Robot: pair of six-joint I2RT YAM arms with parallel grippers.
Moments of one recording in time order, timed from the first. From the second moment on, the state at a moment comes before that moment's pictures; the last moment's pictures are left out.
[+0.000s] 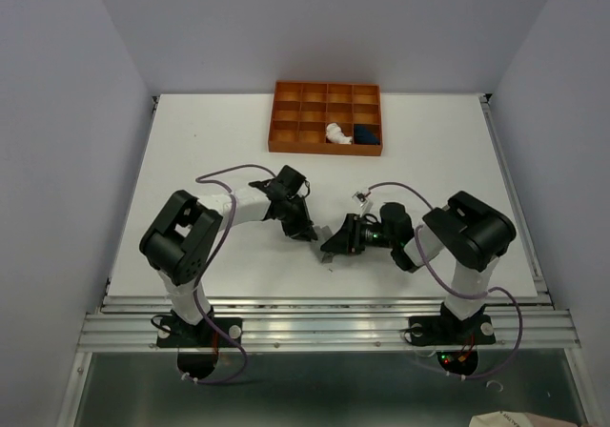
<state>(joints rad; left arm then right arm) -0.65 1.74 0.96 -0.34 0.29 -0.91 0.57 1.87 0.38 1.14 -0.70 0.88</state>
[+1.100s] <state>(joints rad) -0.67 1.81 1.19 -0.92 0.08 -1.01 1.26 1.65 0.87 0.09 0.26 0.10</state>
